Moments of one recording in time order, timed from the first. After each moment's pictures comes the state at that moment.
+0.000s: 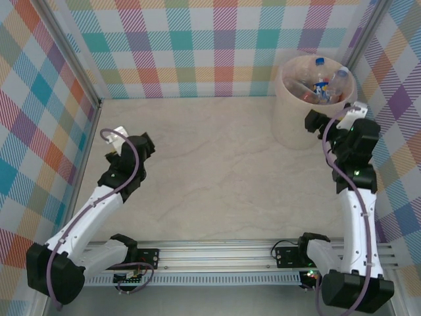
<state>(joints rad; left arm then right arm) -0.34 1.00 0.79 -0.32 -0.74 -0.55 -0.17 0.90 0.98 -0.29 -0.20 0.30</state>
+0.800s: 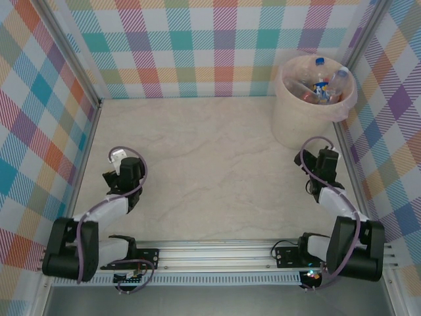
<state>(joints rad) -0.12 1.23 0.39 0.27 -0.58 -0.30 -0.14 1.20 0.47 0.08 0.06 0.47</state>
